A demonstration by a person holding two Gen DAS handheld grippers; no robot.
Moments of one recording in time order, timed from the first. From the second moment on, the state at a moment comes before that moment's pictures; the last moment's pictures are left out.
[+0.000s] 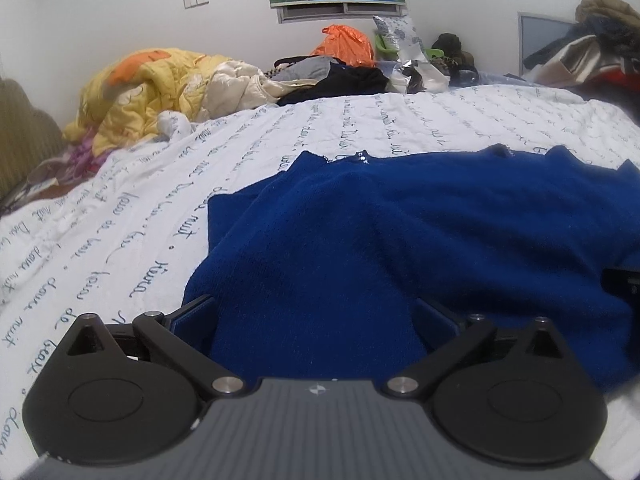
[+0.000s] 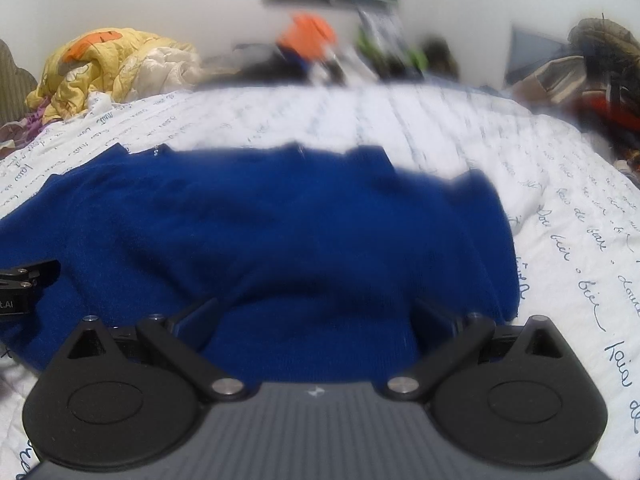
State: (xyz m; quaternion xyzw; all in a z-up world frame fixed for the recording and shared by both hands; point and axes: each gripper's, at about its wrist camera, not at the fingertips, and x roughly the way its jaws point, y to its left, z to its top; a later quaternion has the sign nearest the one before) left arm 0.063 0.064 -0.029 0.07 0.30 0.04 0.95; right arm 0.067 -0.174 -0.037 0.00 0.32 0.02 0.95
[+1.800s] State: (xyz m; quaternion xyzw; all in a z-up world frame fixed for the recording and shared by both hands) left arm 0.067 0.078 -0.031 0.02 0.32 0.02 0.95; right arm 0.060 -0.176 -0.038 0.00 0.32 0.02 0.95
